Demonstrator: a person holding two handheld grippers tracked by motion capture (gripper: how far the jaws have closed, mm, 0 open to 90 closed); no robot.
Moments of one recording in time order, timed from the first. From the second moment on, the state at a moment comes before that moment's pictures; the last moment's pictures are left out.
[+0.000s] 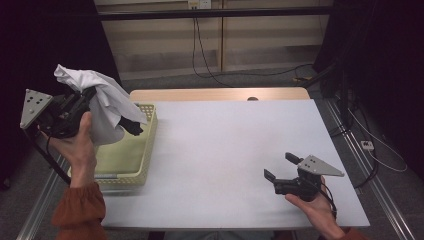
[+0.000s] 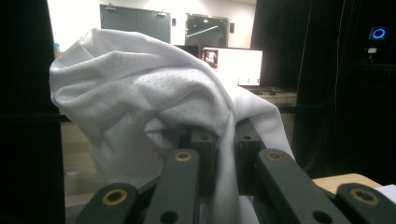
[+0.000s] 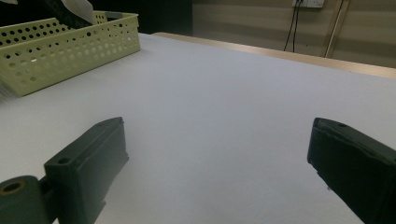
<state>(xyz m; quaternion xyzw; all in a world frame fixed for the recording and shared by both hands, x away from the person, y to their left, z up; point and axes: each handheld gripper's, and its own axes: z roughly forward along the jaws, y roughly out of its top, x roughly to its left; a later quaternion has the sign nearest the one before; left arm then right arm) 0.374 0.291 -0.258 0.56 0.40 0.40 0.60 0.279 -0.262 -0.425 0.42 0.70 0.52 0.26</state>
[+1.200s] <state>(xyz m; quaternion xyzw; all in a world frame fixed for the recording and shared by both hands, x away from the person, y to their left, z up) 0.347 0.260 -0.226 0.58 0.34 0.39 0.63 0.279 -0.262 -0.426 0.42 0.70 0.52 0.26</state>
